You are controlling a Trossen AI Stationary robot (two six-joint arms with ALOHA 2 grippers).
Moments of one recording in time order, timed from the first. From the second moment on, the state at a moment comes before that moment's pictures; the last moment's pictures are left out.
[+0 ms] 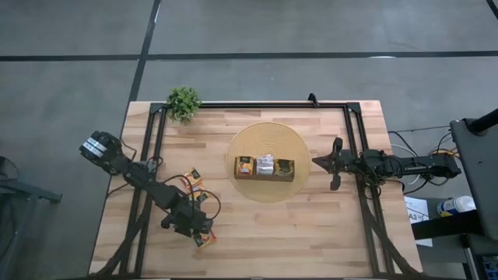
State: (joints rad) left arm -0.58 1.51 0.64 -0.20 0.29 -2.04; right arm 0.05 0.13 0.01 0.04 0.23 0.08
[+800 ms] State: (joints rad) left arm -0.59 1.71 0.64 -0.15 0.33 -2.06; right arm 0.05 0.13 0.01 0.04 0.23 0.08
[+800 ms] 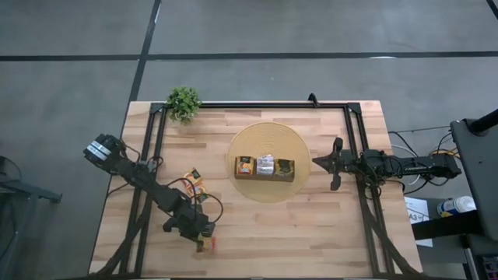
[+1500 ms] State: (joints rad) left arm -0.60 1.47 0.64 -0.47 0.25 -1.90; right arm 0.05 0.13 0.01 0.04 0.23 0.08
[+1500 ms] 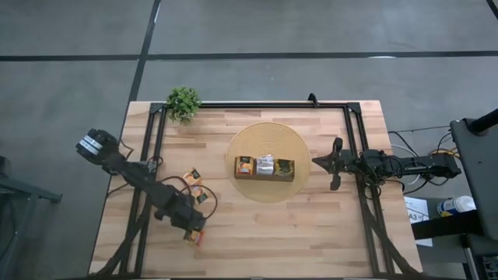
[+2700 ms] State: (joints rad) left arm -0.60 1.35 0.92 -0.95 0.13 -1.63; right arm 0.05 0.13 0.01 0.04 0.23 0.08
